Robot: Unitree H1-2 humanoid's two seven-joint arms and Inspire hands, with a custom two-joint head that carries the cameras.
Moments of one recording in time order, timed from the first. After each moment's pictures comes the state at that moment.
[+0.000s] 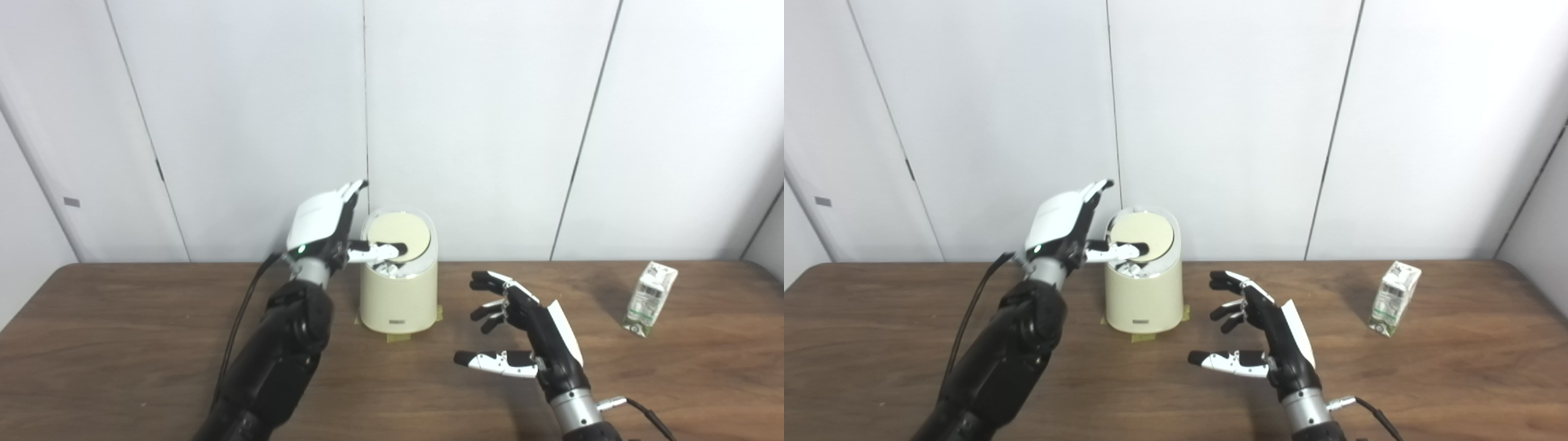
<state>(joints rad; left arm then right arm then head) -0.70 0.14 -0.26 0.37 0.67 0.26 0.10 -0.23 -0.09 0.07 0.08 -0.23 -0.22 -0.03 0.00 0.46</state>
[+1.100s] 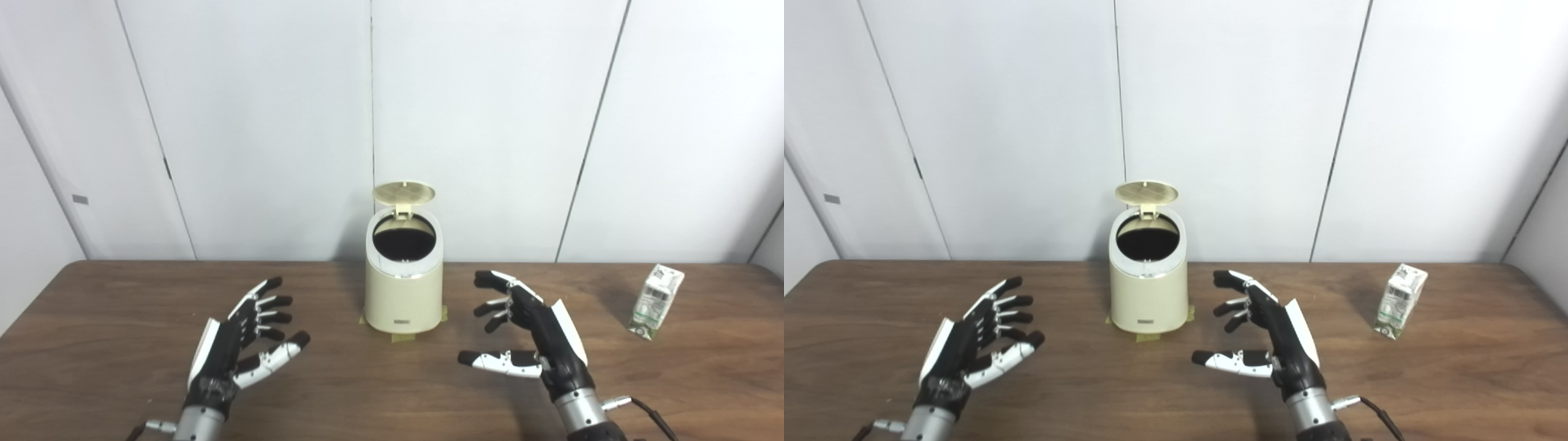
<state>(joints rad) -0.15 0.19 0.04 0.04 0.12 -0.15 -0.03 -0.23 -0.10 0.06 0.06 -0.23 -0.21 -0.03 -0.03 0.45</state>
